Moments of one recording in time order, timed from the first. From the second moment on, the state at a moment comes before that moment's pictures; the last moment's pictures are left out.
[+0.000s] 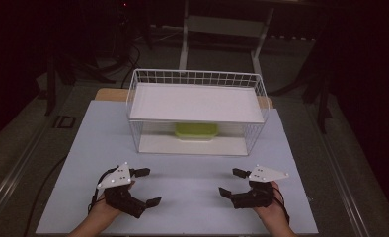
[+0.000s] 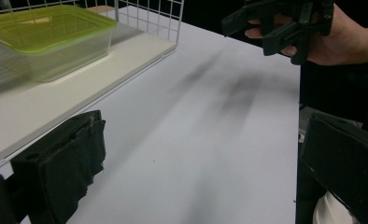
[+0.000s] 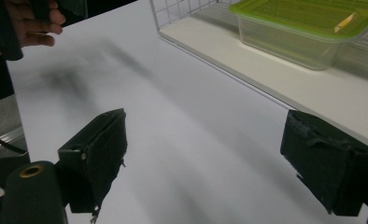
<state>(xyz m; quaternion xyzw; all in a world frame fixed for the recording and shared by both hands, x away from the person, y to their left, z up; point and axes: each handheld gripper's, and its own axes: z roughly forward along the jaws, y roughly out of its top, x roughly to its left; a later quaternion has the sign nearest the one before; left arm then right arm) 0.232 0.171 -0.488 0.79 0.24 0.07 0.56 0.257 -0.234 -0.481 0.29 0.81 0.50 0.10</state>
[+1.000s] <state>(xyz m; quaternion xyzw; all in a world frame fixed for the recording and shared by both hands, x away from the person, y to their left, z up) 0.238 0.179 -0.505 0.76 0.28 0.11 0.58 0.271 -0.240 -0.496 0.26 0.80 0.53 0.10</state>
